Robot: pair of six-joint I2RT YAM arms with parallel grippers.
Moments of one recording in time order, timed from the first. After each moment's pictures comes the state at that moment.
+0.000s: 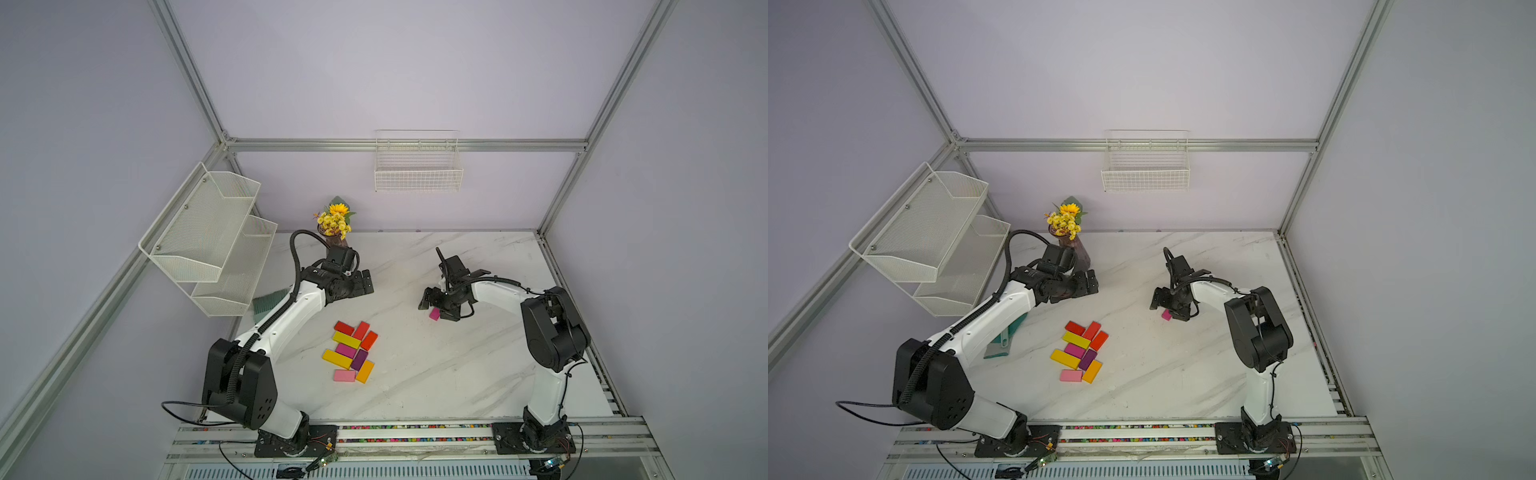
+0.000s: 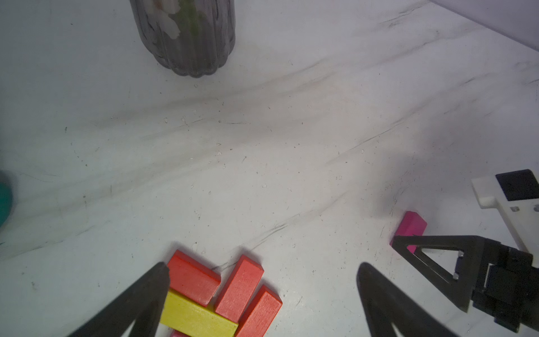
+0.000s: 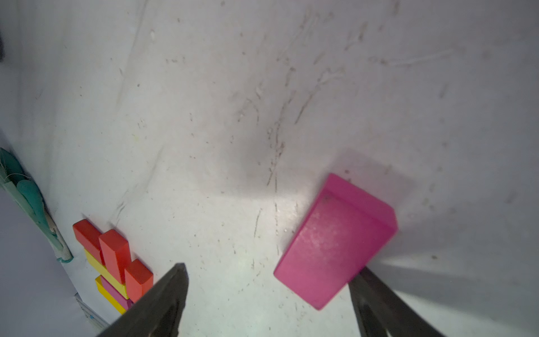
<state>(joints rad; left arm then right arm) -0.35 1.51 1.24 -0.70 -0.06 -0.55 0.44 1.94 1.30 -0.55 -0.34 0.72</state>
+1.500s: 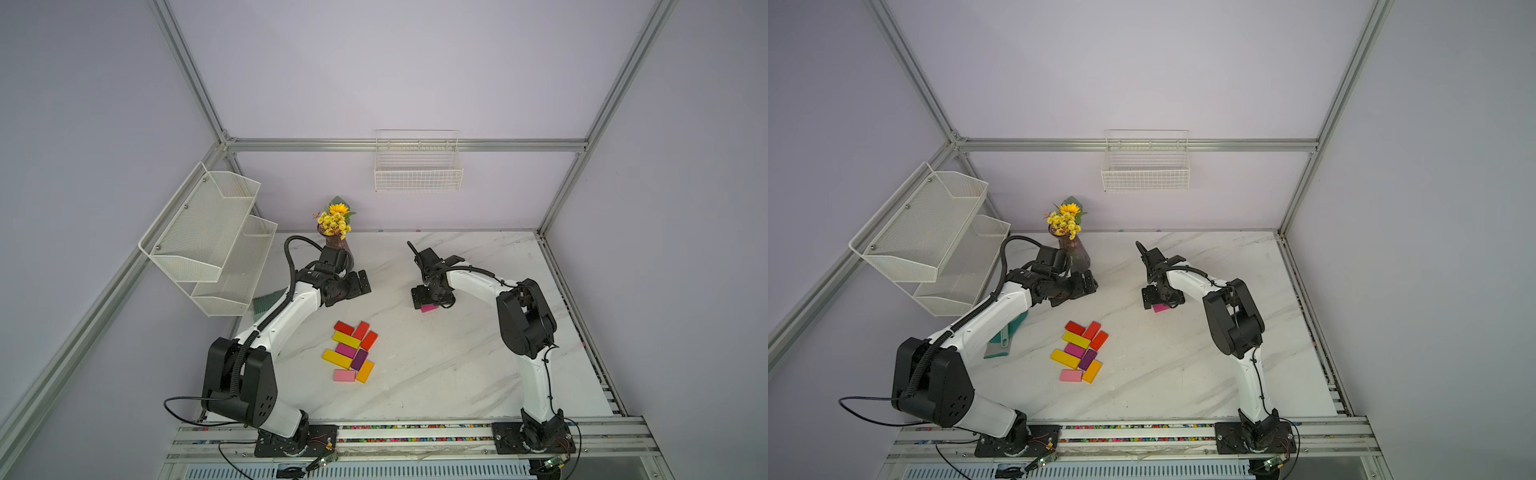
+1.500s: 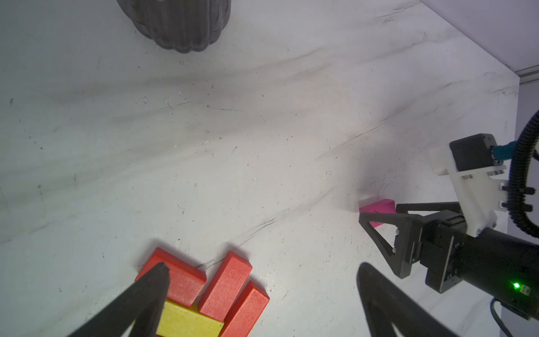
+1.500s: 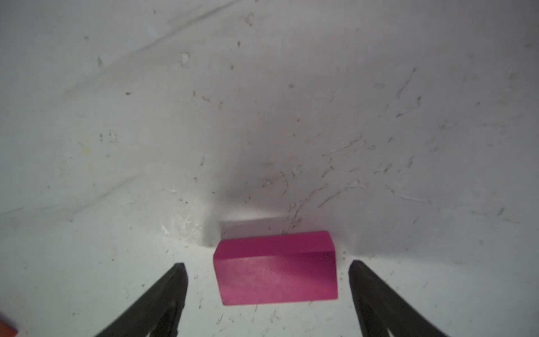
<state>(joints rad) -0.28 1.51 1.20 -0.64 0.08 -0.58 0.54 2.14 1.65 -0.84 0.02 0.35</state>
